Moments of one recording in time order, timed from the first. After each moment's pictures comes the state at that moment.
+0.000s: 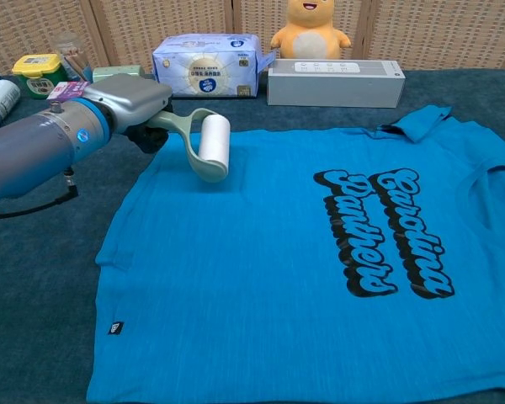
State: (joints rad) left arm -0.92 -1.76 -0.20 -1.16 0.90 0.97 0.66; right arm 0.13 -1.08 0.12 -1.52 -1.42 1.40 0.17
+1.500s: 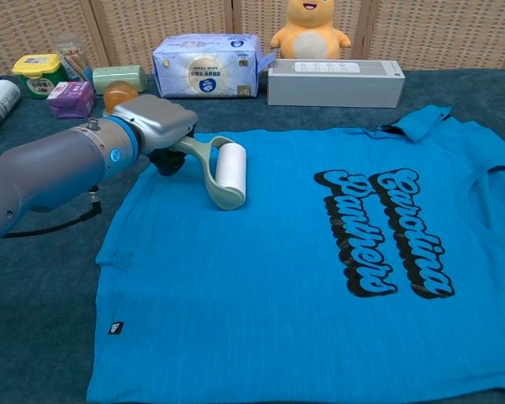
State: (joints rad) left arm -0.99 -1.81 -0.18 -1.22 0.71 0.97 0.91; right arm 0.13 -1.07 0.13 -1.52 -1.42 1.42 0.19
